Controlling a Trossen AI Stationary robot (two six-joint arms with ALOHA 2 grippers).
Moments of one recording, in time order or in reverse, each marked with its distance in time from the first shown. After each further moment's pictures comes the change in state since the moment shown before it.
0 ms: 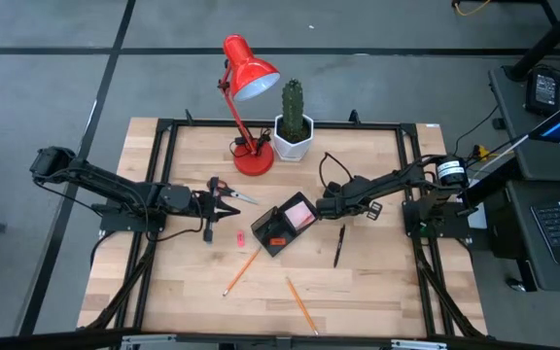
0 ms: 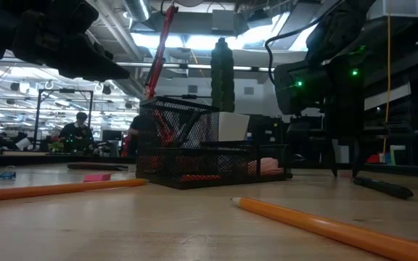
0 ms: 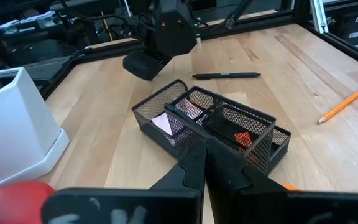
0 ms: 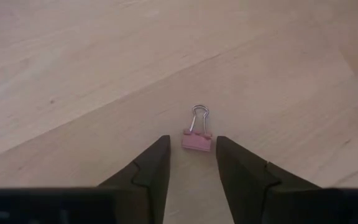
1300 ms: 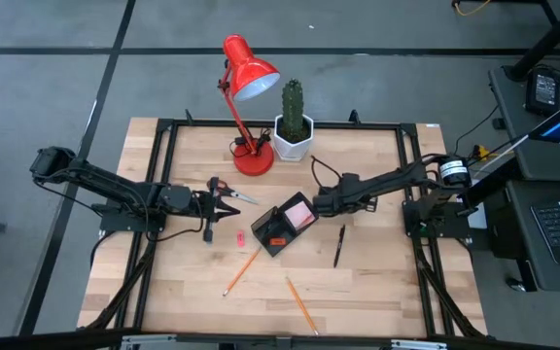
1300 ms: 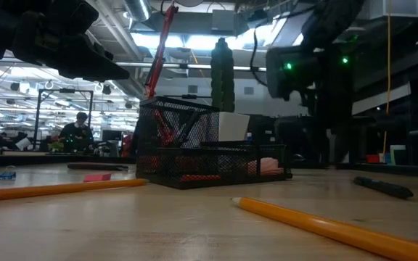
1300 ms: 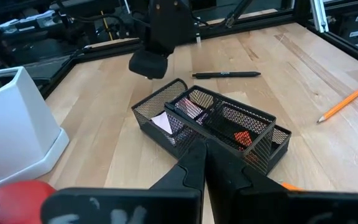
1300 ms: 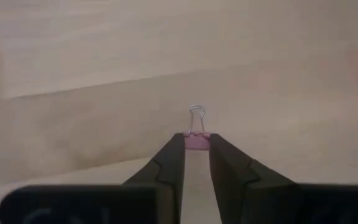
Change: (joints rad) left arm 0.000 0.000 0.000 -0.002 0.000 0.000; right arm 0.008 -0.028 0.069 -0.007 -0.001 -0.321
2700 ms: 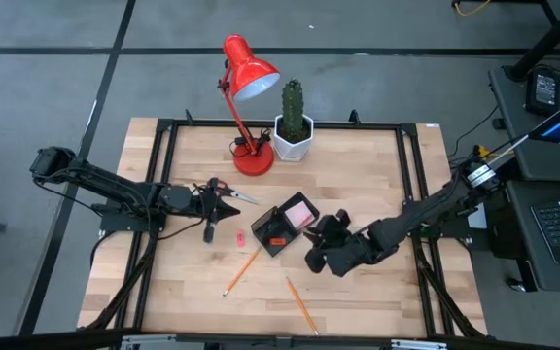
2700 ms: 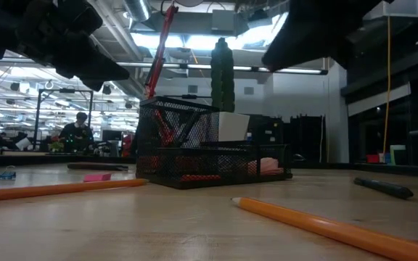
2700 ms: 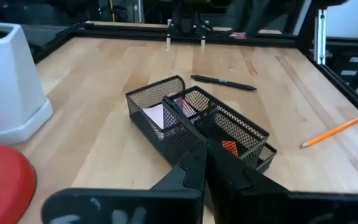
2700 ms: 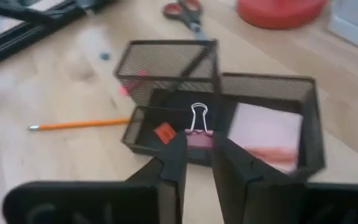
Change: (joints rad) left arm 0.000 0.000 0.000 0.000 0.000 -0.233; right arm 0.487 -0.186 0.064 0.584 0.286 -0.834
